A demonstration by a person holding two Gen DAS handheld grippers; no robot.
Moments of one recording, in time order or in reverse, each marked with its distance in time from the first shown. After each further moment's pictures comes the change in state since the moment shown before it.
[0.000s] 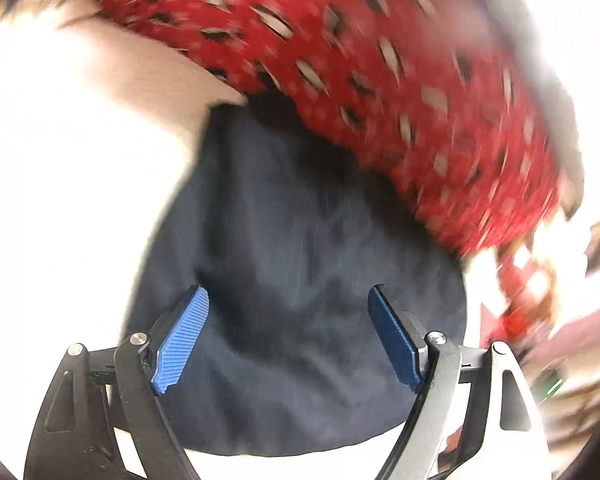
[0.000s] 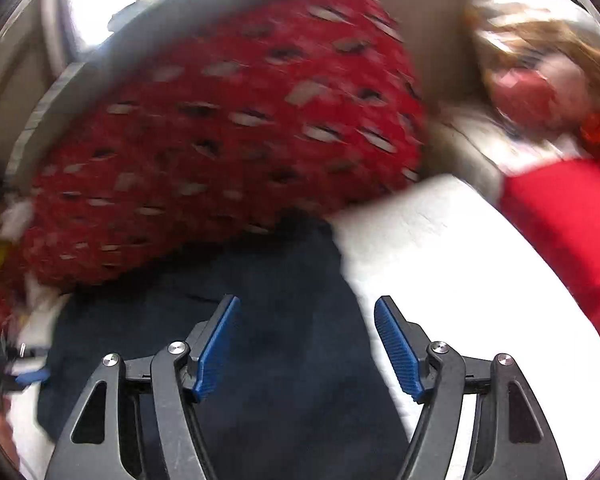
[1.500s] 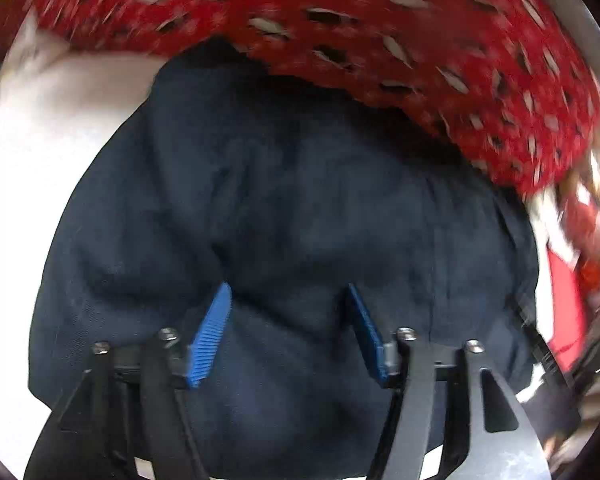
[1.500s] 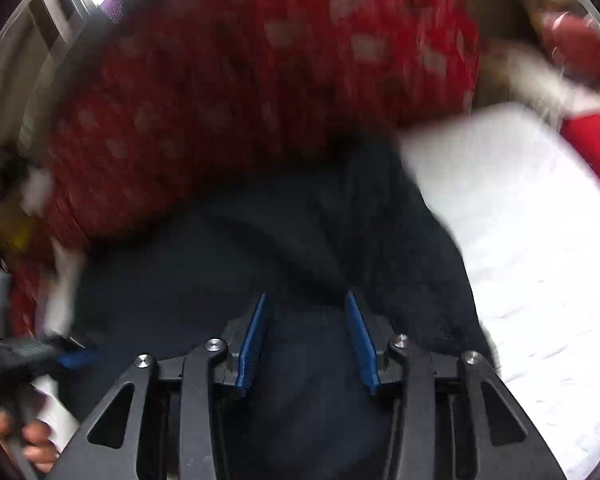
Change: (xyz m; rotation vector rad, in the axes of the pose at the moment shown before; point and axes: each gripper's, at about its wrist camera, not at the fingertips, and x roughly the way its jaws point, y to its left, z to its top) left arm 0.085 -0.057 -0.078 0.305 -0.005 0.308; right arm 0.034 -0.003 -0.029 0.010 0.233 0.098
